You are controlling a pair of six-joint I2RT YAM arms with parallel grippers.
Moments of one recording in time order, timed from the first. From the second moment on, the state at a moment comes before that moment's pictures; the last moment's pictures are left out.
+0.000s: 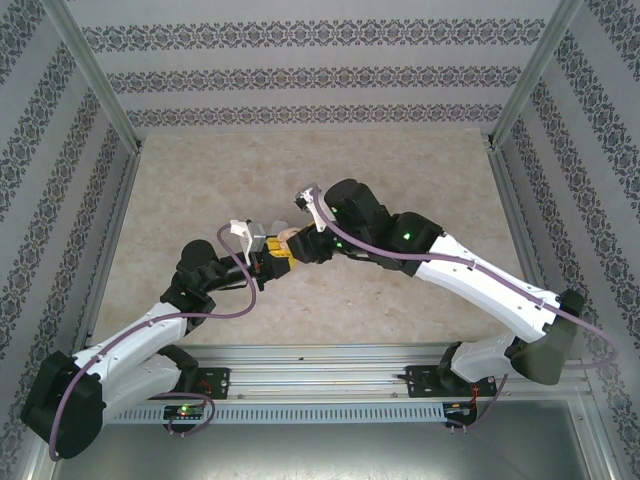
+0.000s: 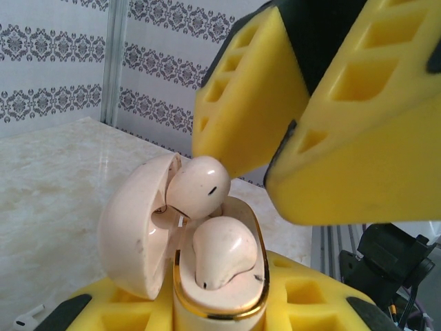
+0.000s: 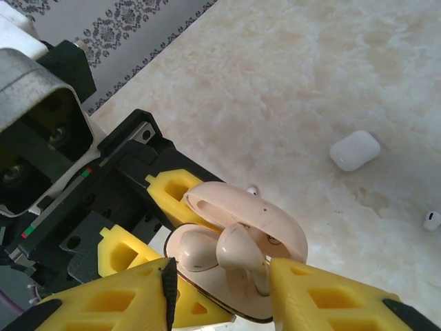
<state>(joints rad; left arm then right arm) -0.50 0.96 0.42 0.58 0.66 -0.25 0.93 1.37 1.42 -0.69 -0.15 0.31</state>
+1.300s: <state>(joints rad) -0.50 0.95 0.42 0.56 0.66 -0.25 0.85 1.36 1.38 -0.65 -0.23 0.34</state>
